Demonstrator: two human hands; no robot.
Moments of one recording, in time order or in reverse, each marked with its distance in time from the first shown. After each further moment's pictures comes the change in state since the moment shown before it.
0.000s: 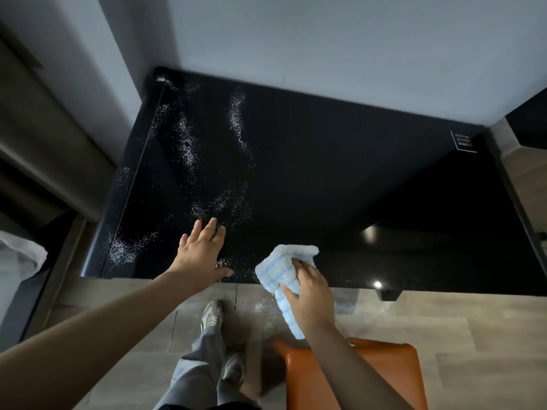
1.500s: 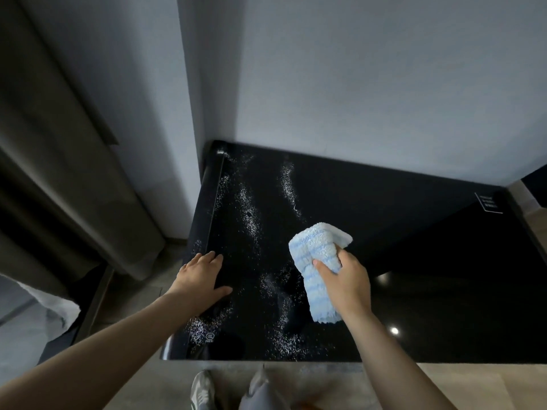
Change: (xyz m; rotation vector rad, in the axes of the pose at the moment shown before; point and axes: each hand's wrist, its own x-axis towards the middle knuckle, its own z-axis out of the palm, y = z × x) left_hand 0.022 -0.154 -0.123 -0.040 0.003 -0.004; right_hand 0.114 -0.178 -0.060 0.285 0.225 0.137
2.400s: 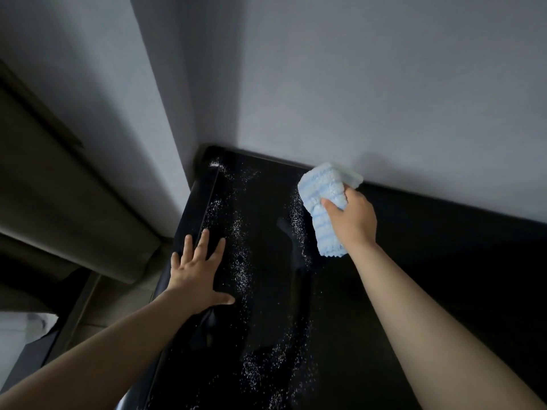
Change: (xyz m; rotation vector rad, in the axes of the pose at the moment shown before) left_hand 0.169 0.000 -0.019 0.050 -0.063 -0.166; right_hand 0.282 -0.051 0.052 -0.141 -0.018 -0.134
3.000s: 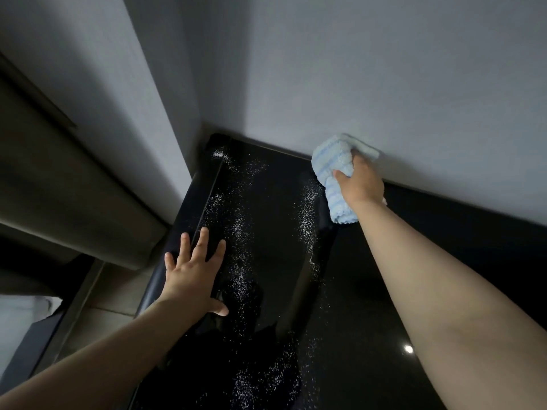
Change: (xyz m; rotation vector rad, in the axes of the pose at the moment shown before) left_hand 0.015 0.010 0.004 0.042 -0.073 -0.096; right_hand 0.114 0.017 0.052 -0.184 -0.078 -0.037
